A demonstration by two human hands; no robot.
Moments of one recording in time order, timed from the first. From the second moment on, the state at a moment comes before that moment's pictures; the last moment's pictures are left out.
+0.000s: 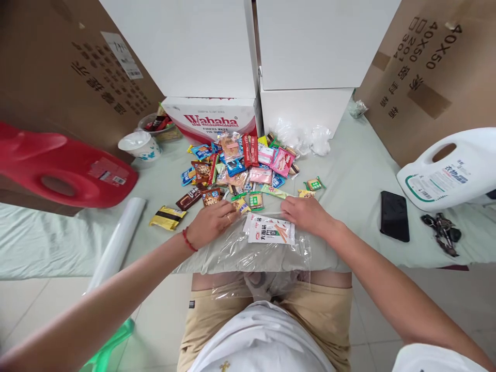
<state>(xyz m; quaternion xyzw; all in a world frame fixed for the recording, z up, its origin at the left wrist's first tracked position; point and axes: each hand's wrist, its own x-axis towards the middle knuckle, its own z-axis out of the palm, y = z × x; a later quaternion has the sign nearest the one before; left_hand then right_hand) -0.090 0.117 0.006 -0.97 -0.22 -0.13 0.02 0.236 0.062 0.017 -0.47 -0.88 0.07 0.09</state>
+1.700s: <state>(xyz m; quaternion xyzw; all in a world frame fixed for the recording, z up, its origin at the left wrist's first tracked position) -0.059 0.041 -0.045 -0.66 -0.72 -0.18 -0.06 0.266 0.073 -0.016 -0.62 -0.61 0.46 0.15</state>
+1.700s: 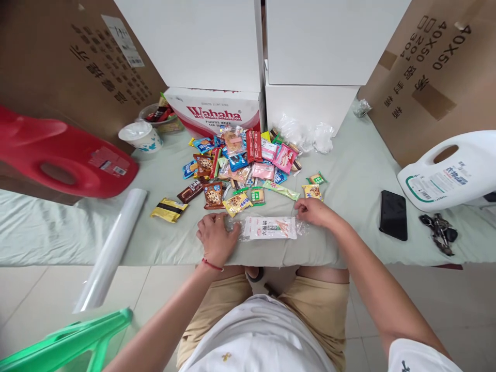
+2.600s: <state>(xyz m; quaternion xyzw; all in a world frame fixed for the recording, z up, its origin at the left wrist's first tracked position) 0.018 0.032 -0.030 -0.79 -0.56 -0.12 -0.22 0.194 0.014 -0.035 -0.61 -0.64 0.26 0.39</state>
